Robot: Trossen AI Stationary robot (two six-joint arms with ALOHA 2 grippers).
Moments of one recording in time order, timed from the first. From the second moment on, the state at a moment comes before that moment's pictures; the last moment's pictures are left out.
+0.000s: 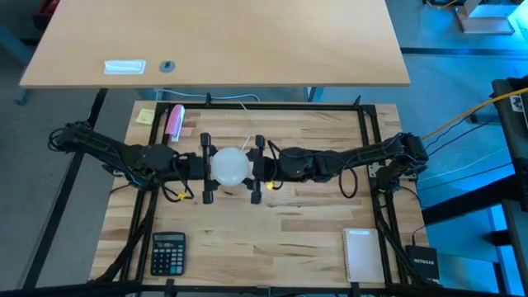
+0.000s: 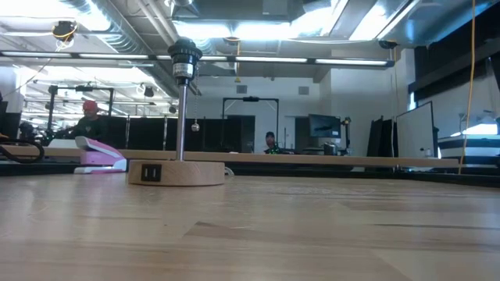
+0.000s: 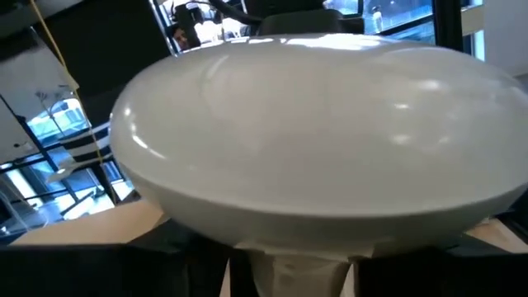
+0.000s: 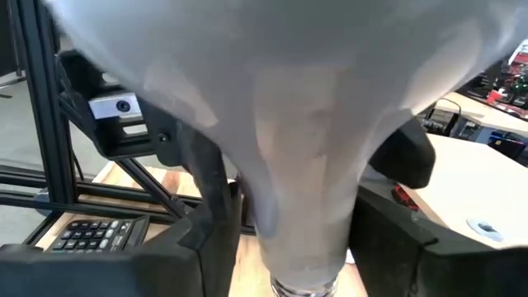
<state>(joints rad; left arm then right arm) -0.32 1.09 0.97 0.14 -0.46 0.33 0.20 1.73 1.50 0.16 0.23 -0.18</state>
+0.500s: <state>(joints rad) -0.32 1.01 0.97 0.08 -0.58 0.27 0.20 1.62 1.60 -0.24 0.32 -0.21</state>
